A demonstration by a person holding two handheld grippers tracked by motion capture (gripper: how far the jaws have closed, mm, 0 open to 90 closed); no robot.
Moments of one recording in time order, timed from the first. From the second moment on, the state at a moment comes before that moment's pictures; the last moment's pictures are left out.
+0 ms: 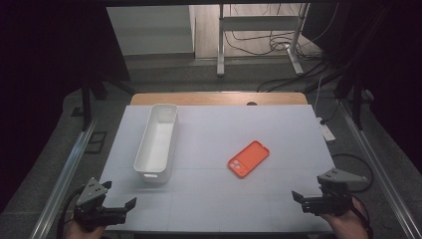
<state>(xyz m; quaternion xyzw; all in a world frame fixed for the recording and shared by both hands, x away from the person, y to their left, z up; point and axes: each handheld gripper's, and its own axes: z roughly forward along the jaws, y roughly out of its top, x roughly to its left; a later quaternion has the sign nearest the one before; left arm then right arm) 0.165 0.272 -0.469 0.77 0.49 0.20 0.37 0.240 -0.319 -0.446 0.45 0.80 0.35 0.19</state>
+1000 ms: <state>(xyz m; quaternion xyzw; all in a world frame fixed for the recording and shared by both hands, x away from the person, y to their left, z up) 0.165 0.272 -0.469 0.77 0.49 0.20 0.37 0.265 -0.296 -0.445 0.42 0.82 0.35 0.17</state>
